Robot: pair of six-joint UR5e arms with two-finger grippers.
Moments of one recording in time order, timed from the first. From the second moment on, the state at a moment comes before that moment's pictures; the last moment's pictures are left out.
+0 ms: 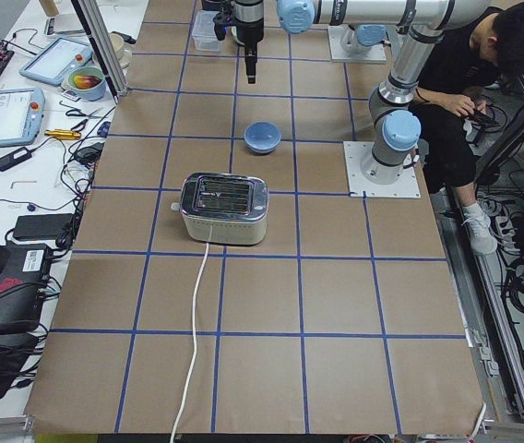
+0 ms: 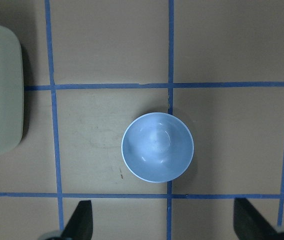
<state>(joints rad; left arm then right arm) -1.54 -1.57 -1.65 -1.56 1.60 0.02 1.55 -1.55 1.52 -1.43 -1.57 0.00</state>
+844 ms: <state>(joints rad) -1.69 -1.75 -2.01 -1.06 1.61 -0.08 1.28 -1.44 1.64 -1.65 -1.55 -0.12</state>
